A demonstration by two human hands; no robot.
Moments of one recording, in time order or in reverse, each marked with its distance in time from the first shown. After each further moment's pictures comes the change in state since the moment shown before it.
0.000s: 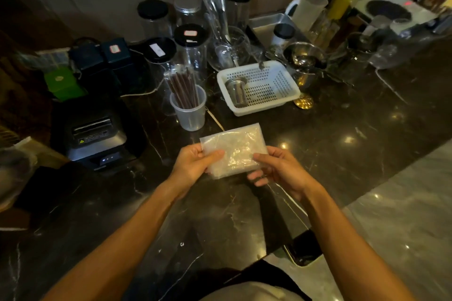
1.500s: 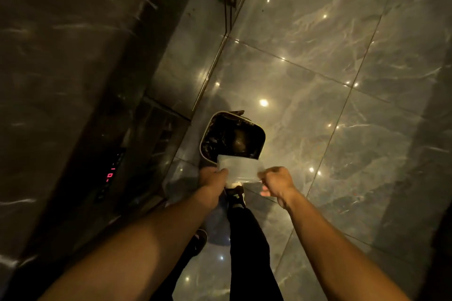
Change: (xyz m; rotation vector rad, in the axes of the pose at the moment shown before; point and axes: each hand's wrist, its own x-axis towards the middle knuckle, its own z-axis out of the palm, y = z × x) left_hand 0.115 -0.493 0.406 0.750 -0.096 -0.700; right_hand -0.031 0.540 -0.361 0.451 0.839 0.629
